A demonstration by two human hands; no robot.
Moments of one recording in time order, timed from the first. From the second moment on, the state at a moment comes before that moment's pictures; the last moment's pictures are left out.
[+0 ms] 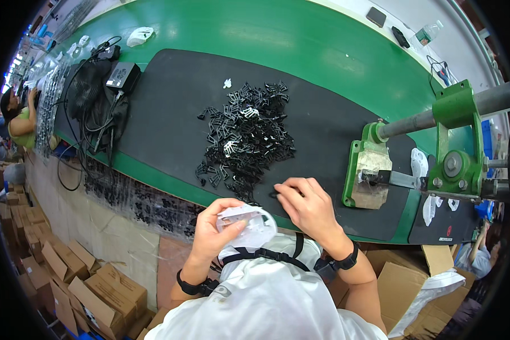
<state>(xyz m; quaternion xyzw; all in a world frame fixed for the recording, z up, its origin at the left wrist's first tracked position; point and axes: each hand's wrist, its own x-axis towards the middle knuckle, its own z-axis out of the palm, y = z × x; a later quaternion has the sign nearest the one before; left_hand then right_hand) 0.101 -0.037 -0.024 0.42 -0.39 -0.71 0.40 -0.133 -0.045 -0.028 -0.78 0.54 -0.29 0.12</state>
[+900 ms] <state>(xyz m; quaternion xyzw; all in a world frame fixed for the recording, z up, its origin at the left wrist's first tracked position) -0.018 -0.120 -0.012 0.03 -0.61 -0.76 0.23 -0.181 0.039 0.038 -0.24 0.42 -0.58 0.65</state>
